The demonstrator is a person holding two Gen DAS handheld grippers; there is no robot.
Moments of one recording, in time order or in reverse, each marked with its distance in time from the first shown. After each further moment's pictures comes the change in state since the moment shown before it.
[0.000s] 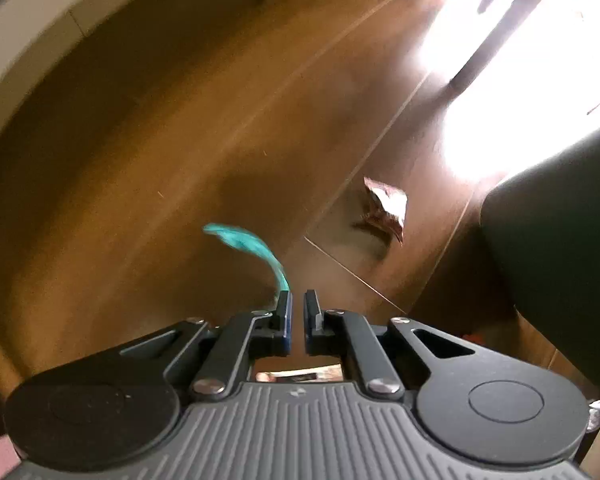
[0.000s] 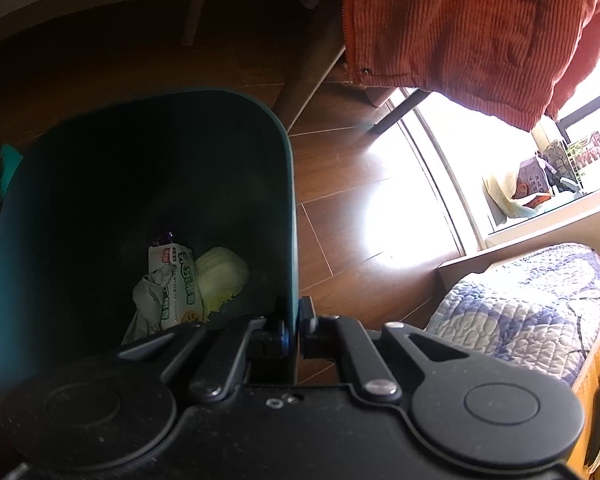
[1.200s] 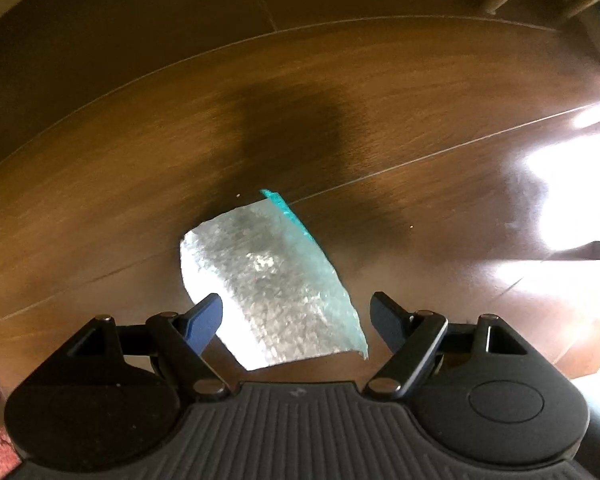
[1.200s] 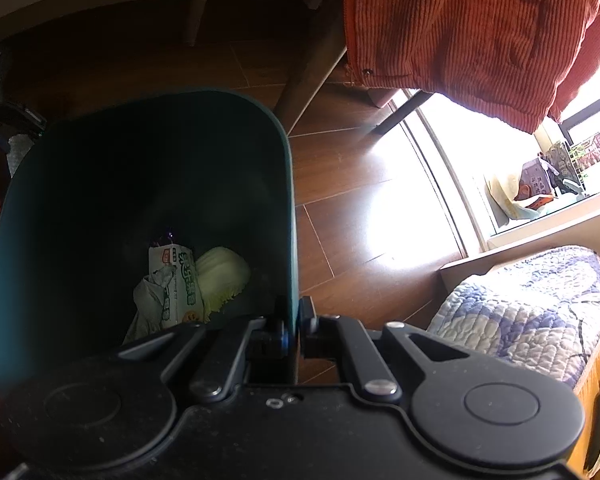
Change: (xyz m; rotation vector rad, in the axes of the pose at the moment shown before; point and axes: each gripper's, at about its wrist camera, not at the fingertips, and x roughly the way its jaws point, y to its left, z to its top) left arm 0.129 0.112 0.061 -0.553 0.128 0.016; right arm 0.002 -0.002 0.002 0.003 0.000 0.012
